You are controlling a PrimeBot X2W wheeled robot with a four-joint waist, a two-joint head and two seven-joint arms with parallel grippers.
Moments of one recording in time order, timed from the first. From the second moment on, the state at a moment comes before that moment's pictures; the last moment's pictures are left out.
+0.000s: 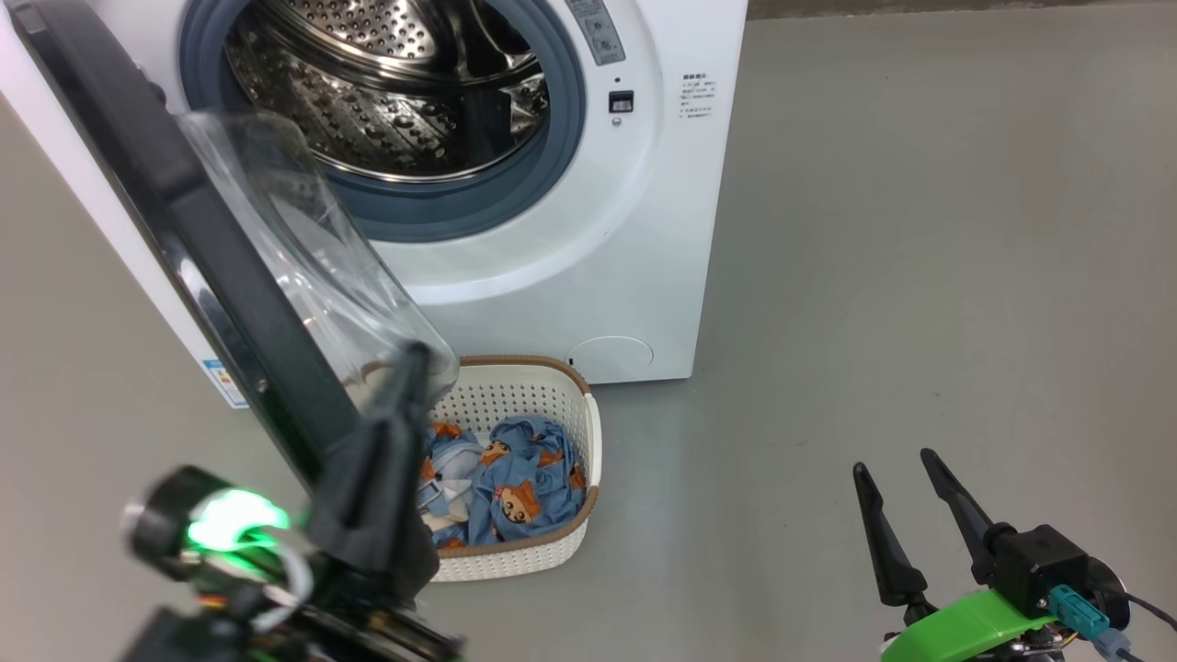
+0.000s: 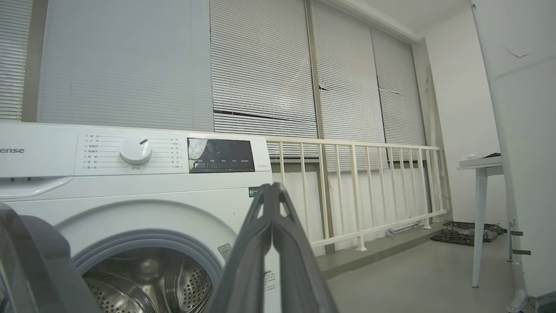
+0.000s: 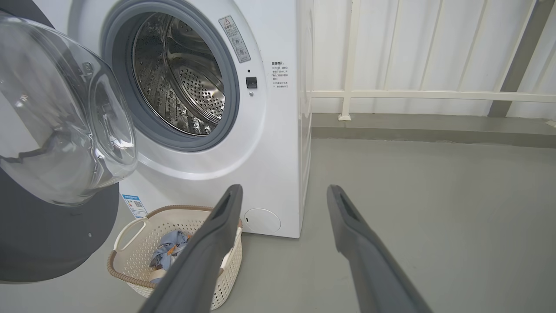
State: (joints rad) left arm -0.09 0.12 -0.30 -0.45 -0.24 -0.13 -0.26; right arm -0.03 -0.05 -0.02 0.16 0.10 0.13 -0.25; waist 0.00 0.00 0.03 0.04
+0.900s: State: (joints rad) left arm -0.08 0.12 -0.50 -0.13 -0.28 -0.10 -0.24; right arm -0.03 -0.05 -0.01 0.17 0.13 0.13 -0.25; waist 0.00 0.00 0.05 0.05
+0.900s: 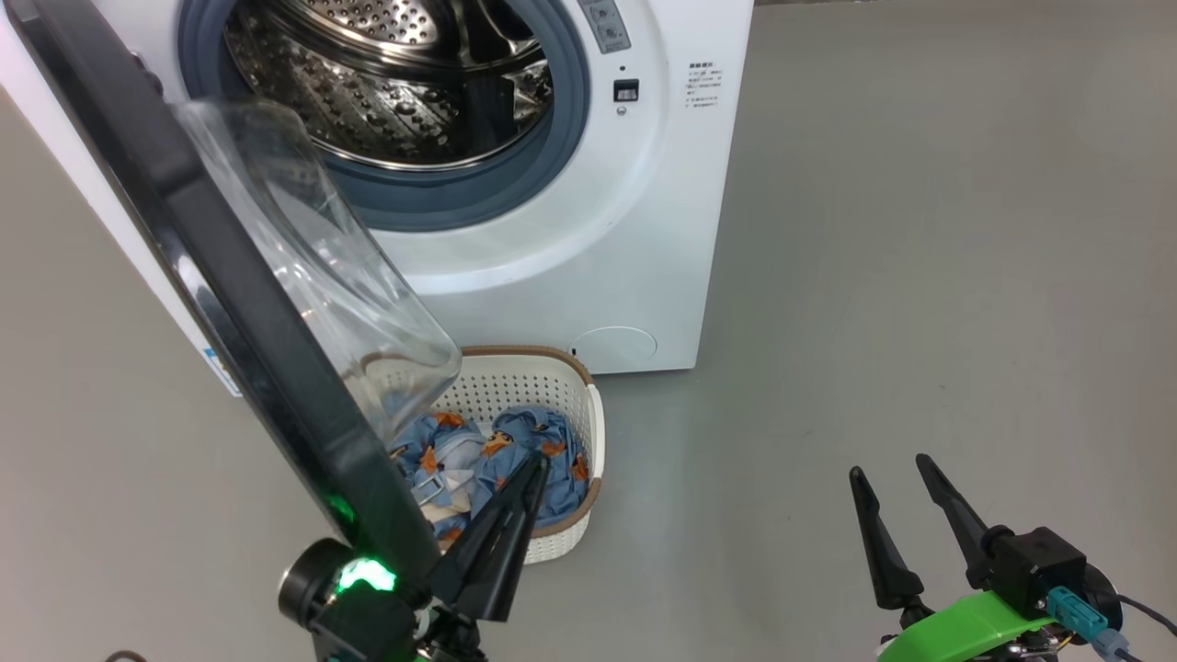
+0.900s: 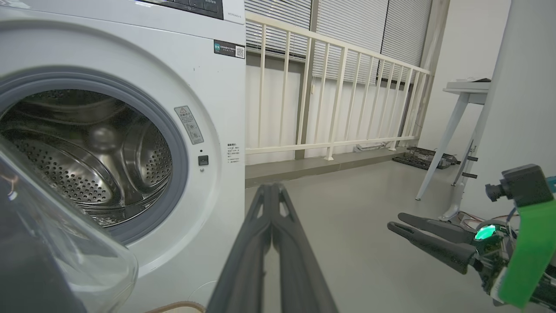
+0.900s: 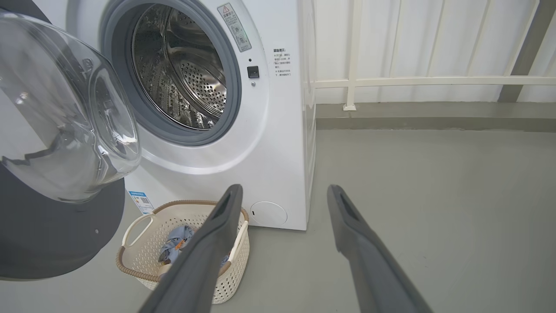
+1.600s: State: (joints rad) left arm -0.08 0.12 -0.41 0.09 -0.32 -0.07 -0.25; right arm -0.04 -0.05 -0.01 0.19 0.13 0.13 -0.25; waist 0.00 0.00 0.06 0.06
